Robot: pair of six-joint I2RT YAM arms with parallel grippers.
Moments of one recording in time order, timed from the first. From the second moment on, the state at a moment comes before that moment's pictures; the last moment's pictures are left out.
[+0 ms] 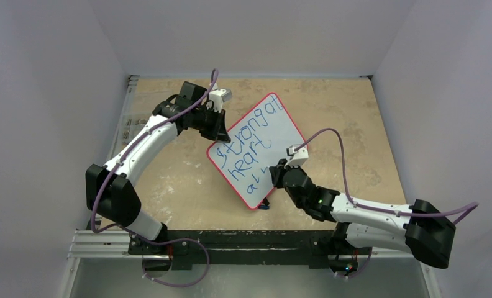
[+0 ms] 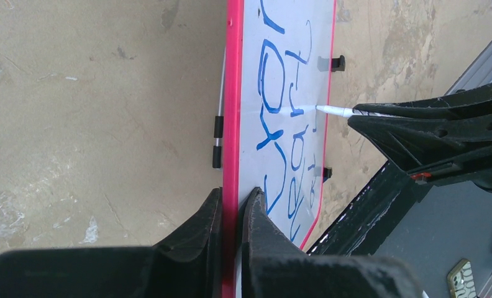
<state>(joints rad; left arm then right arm) -0.41 1.54 1.39 -0.77 0.46 -0.05 1.02 1.05 0.41 0.22 0.64 0.59</state>
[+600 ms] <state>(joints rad) -0.41 1.55 1.39 -0.77 0.46 -0.05 1.02 1.01 0.37 0.19 0.64 0.68</state>
